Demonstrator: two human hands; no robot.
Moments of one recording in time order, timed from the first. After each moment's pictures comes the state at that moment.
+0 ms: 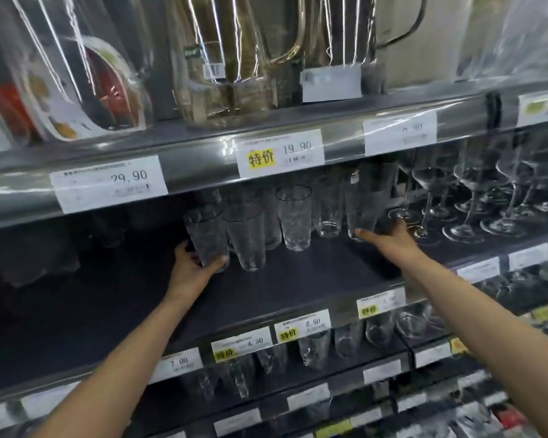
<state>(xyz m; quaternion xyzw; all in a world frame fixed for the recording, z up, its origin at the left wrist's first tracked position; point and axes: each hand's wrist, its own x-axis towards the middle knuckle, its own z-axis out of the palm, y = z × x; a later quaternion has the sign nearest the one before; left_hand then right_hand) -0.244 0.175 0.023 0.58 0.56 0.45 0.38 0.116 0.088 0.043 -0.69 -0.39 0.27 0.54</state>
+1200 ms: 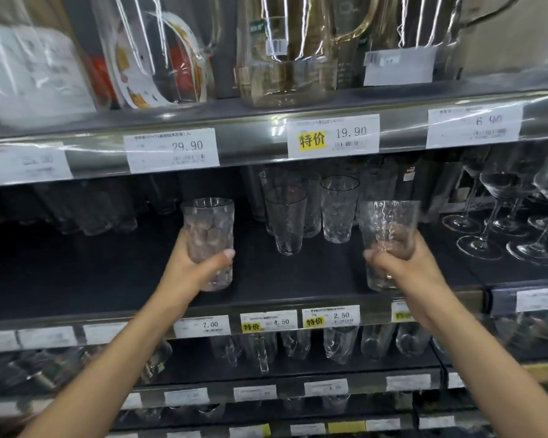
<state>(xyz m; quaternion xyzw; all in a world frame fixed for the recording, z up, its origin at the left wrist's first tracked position) -0.288 0.081 0.045 0.61 0.44 0.54 0.38 0.048 0.042 0.040 -0.54 -0.45 0.39 0.60</state>
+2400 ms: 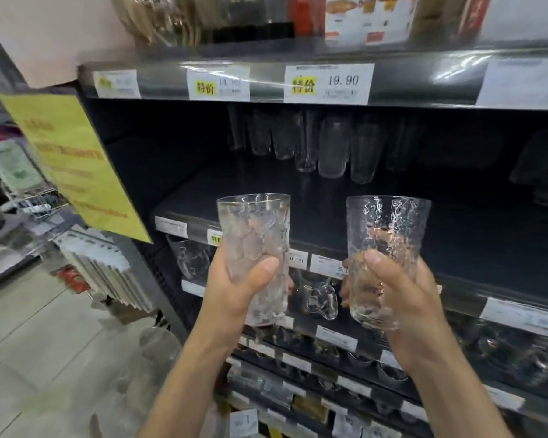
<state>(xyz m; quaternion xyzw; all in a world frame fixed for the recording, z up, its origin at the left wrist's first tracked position) -0.646 -0.085 0.040 0.46 0.46 0.66 0.37 -0.441 -0.038 0.049 -0.37 -0.51 0.60 0.50</state>
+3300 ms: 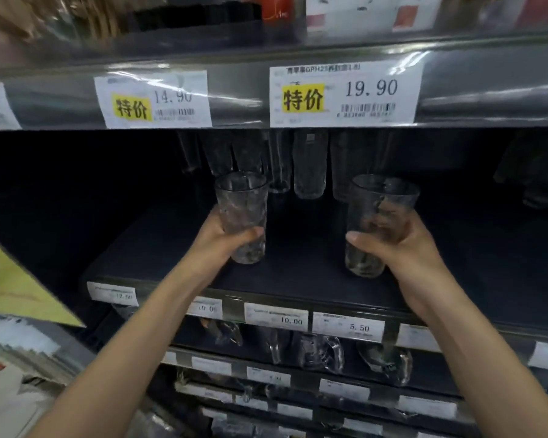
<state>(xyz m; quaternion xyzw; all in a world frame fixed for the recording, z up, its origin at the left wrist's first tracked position) -0.753 0.139 0.026 0.57 0.49 0.52 0.40 -0.470 0.121 0.041 -0.49 -0.52 0.46 0.53</state>
